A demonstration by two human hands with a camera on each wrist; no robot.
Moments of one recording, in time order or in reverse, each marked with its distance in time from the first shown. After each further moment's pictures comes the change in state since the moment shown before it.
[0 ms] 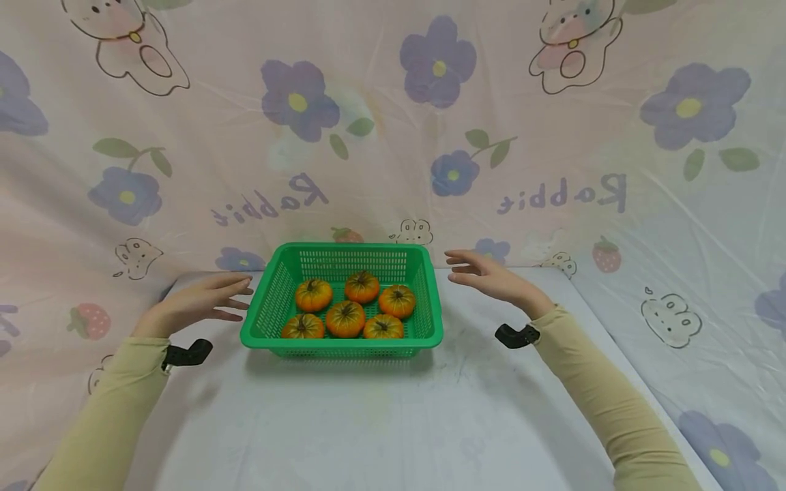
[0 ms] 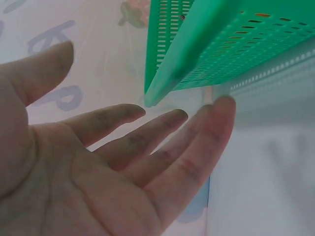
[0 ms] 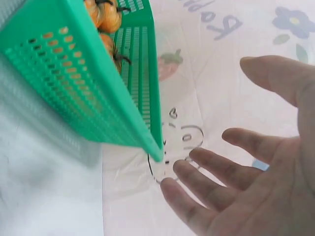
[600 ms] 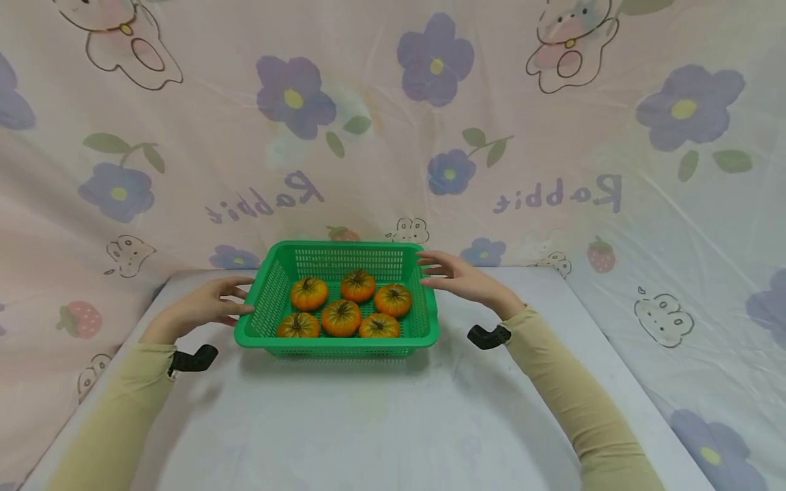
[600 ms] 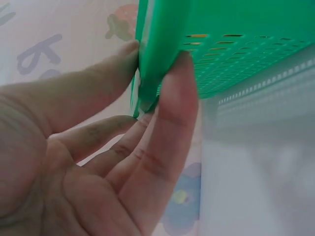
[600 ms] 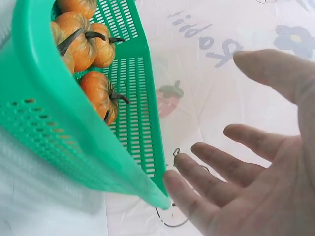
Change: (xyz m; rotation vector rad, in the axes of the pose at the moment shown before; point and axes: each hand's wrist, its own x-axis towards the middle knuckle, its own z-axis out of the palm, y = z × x) left_hand 0.013 -0.016 0.012 0.094 0.074 0.012; right_hand 0.023 -0.016 0.029 0.078 -0.061 -0.098
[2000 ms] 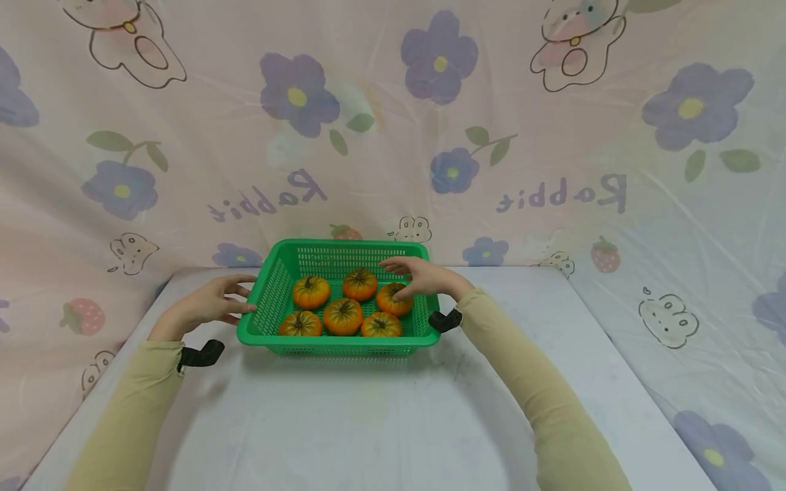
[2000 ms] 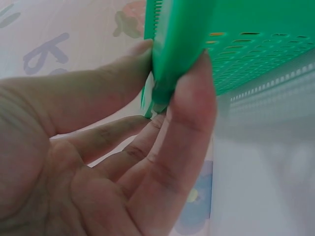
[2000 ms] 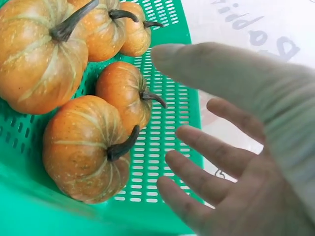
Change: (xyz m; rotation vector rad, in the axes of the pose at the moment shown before) left_hand 0.000 0.006 0.002 0.034 0.017 -0.032; right_hand 0.074 0.004 0.030 -0.190 -0.194 0.029
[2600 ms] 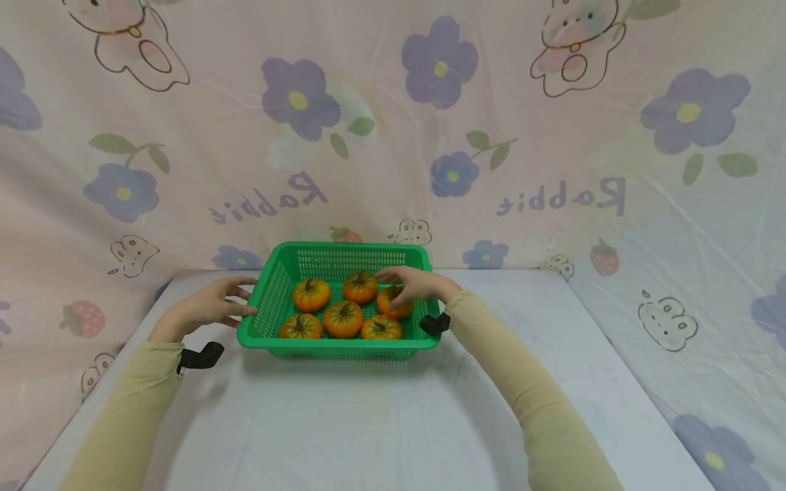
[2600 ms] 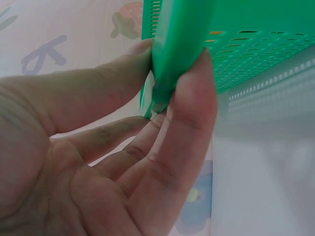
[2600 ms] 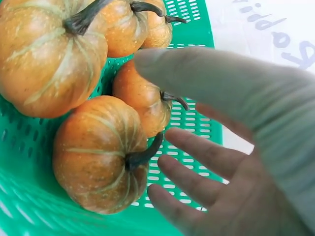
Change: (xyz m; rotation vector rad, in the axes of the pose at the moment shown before) left_hand 0.000 0.005 0.000 0.000 -0.015 -0.017; right_hand 0.016 0.004 0.011 -0.047 -0.059 0.093
